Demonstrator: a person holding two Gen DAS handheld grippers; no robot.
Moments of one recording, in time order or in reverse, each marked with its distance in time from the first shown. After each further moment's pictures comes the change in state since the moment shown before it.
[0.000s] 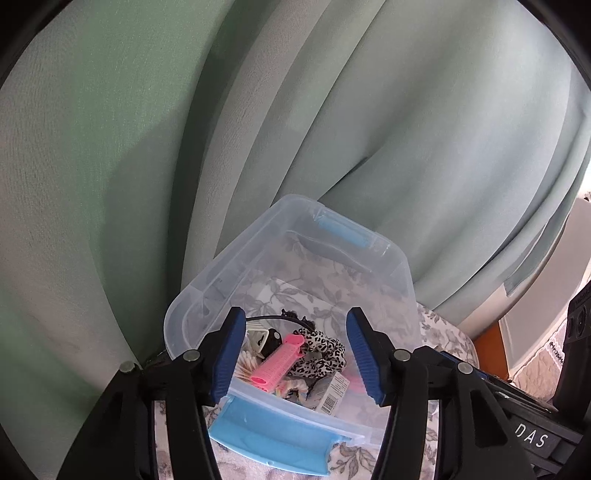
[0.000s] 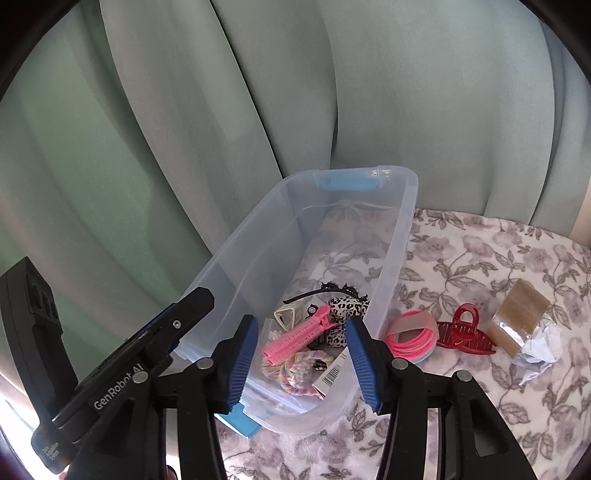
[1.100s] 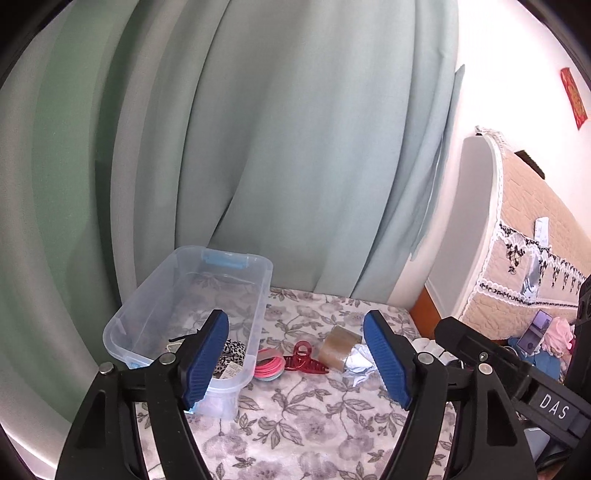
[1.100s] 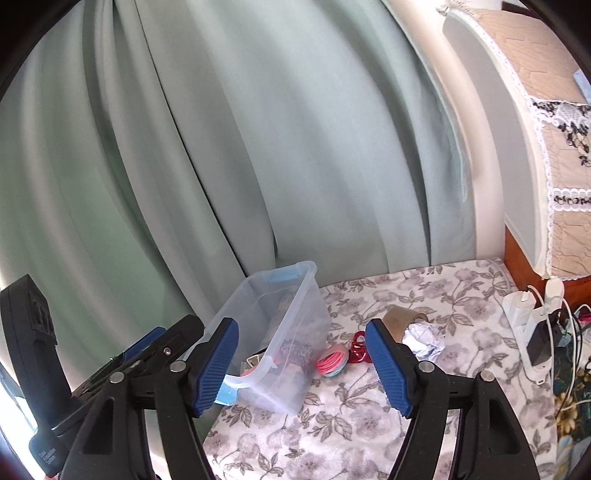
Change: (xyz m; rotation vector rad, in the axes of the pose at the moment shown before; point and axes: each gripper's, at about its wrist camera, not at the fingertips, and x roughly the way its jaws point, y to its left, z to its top) left arm -0.118 -0.150 -0.042 0.318 -0.111 -0.143; right arm -0.202 -0.061 -0.064 0.147 -0.397 -0.084
